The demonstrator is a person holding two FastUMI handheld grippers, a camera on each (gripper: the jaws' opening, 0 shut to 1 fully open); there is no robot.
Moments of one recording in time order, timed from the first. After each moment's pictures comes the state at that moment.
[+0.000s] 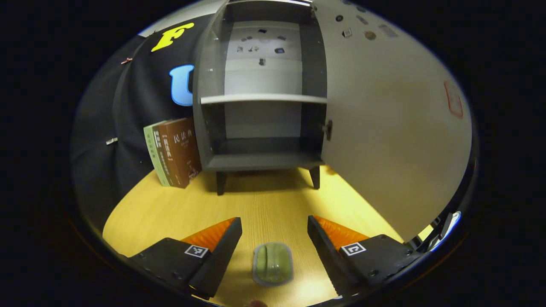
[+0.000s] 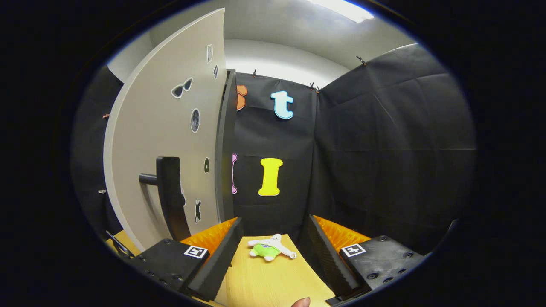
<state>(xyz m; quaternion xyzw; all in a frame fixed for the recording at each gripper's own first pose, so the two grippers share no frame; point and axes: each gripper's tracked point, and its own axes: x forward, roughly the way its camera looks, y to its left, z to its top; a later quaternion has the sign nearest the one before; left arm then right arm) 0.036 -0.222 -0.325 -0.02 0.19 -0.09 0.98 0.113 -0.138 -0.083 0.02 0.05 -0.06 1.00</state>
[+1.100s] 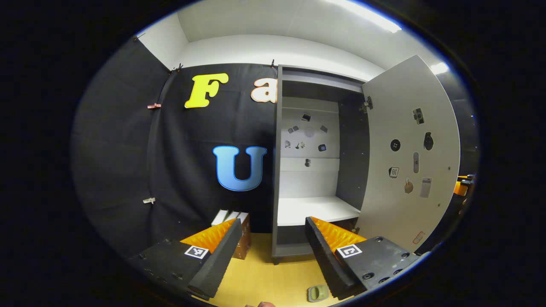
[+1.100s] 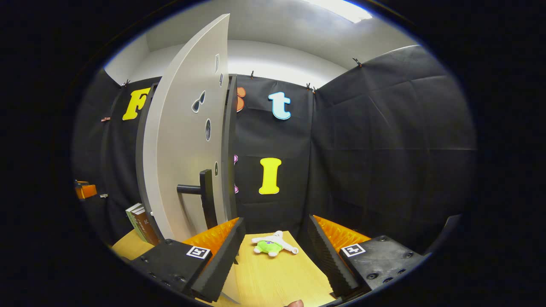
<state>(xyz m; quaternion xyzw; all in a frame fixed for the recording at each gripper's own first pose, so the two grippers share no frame) 0.008 -0.012 -0.020 -0.03 0.02 -0.03 1.00 0.079 -0.118 -0.066 0.02 0.05 -0.07 1.00</state>
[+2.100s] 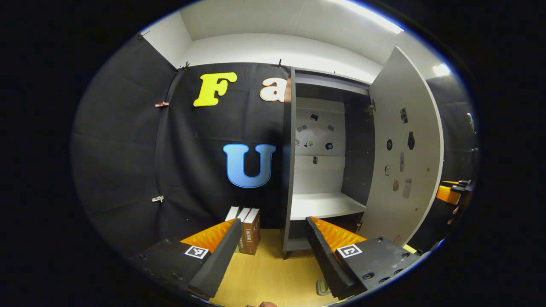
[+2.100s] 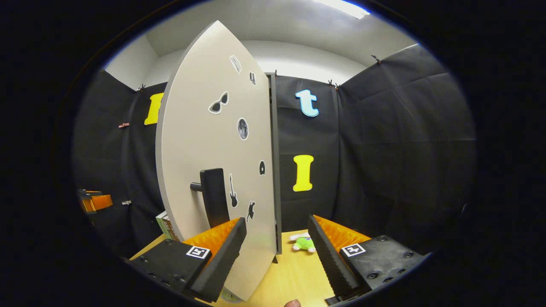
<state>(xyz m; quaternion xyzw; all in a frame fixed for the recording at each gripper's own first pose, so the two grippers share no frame) -0.017 0.032 -0.025 -0.03 0.04 -0.03 1.00 0.080 0.008 -0.066 0.06 0.06 0.01 1.00</state>
